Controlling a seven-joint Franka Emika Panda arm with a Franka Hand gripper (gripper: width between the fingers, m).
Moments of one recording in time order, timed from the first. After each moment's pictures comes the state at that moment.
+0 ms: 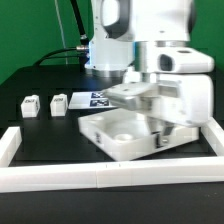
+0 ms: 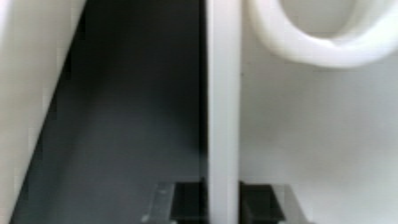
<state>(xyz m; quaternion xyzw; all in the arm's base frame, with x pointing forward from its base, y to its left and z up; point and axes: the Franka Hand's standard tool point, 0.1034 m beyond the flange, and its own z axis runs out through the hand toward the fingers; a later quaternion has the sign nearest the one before) 0.582 0.073 0.020 0.51 0.85 0.03 0.11</state>
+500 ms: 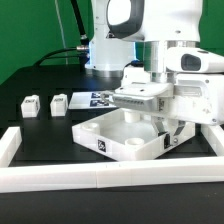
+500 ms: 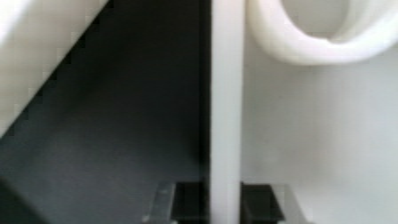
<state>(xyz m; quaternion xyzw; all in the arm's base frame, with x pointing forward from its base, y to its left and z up) 0.580 0.064 0.018 0.36 0.92 0.01 0.13</state>
